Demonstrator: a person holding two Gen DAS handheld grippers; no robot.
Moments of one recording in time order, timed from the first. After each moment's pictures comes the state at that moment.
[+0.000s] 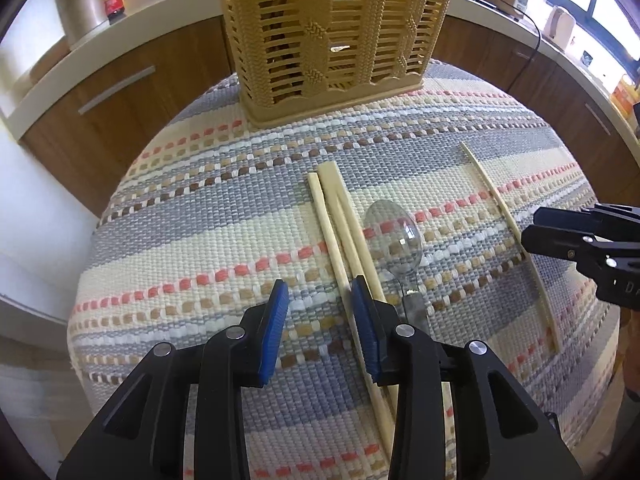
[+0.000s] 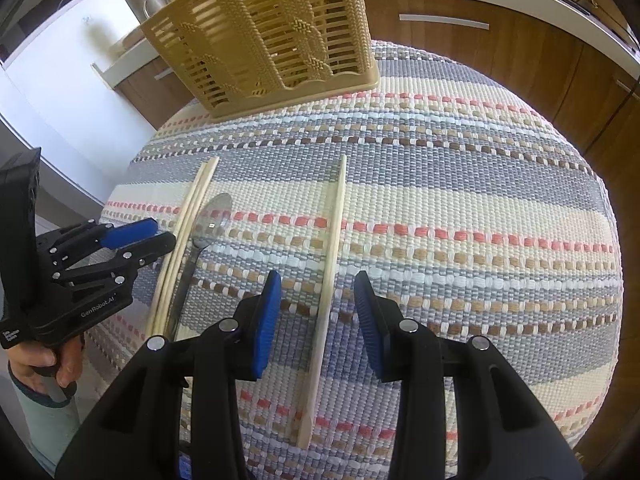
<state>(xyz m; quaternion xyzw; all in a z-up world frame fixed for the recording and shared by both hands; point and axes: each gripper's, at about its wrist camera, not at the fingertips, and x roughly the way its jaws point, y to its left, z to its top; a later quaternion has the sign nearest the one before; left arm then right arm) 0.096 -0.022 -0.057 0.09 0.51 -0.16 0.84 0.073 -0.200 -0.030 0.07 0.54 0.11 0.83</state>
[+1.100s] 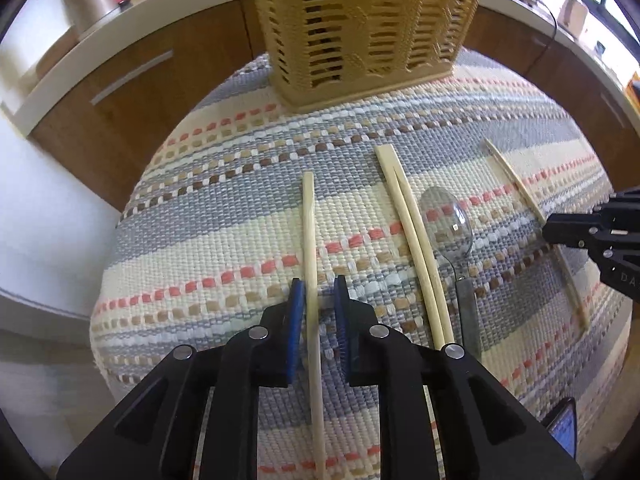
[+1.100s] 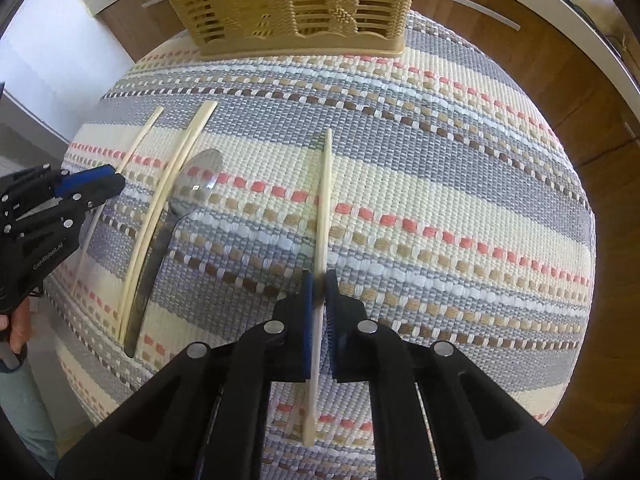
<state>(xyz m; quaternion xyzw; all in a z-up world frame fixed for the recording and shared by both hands) 0.109 0.000 -0.059 0.12 0.54 -0.14 0.82 0.094 -0.154 -0.047 -0.04 0.61 0.09 0.78</state>
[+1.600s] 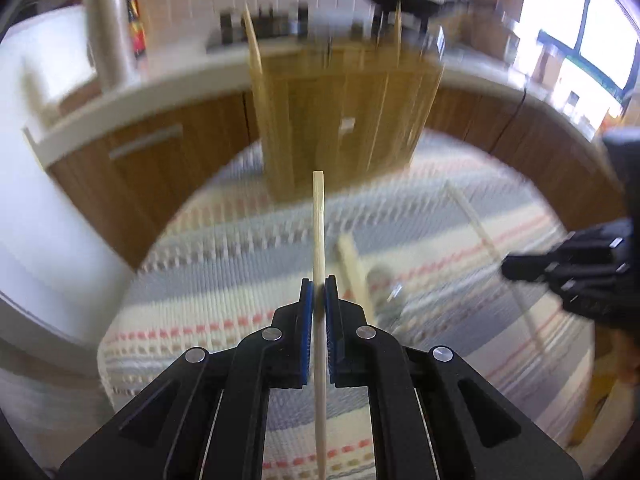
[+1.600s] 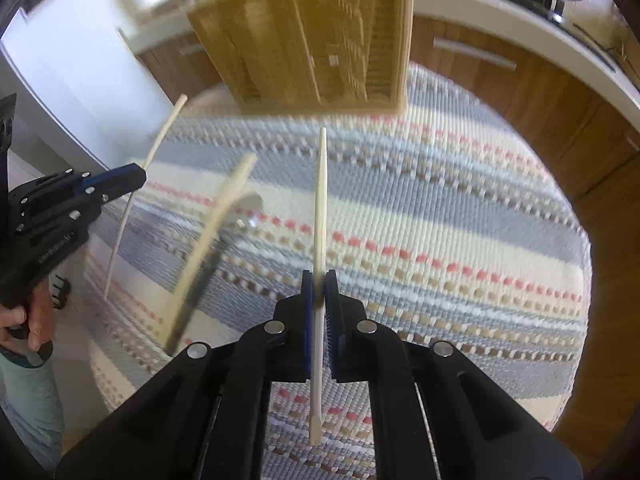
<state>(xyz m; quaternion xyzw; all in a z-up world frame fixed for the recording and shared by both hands) 0.071 0.000 0.022 0.04 0.41 -0.17 0.89 0.068 -0.171 0.000 0.01 0.53 0.15 0.83</state>
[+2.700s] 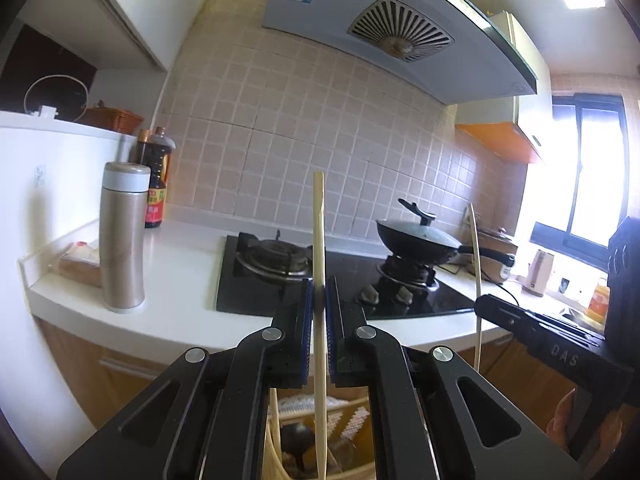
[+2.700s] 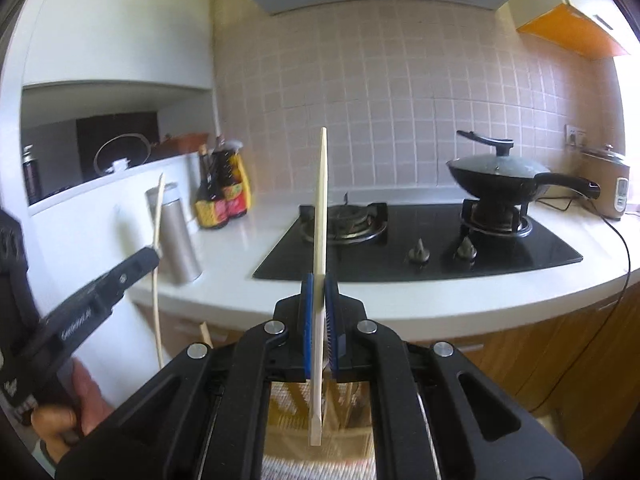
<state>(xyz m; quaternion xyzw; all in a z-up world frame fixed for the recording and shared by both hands) 0.174 0.008 0.149 -0.11 0.09 -0.16 0.98 0.183 -0.192 0.167 0.05 0.17 0.10 0.98</state>
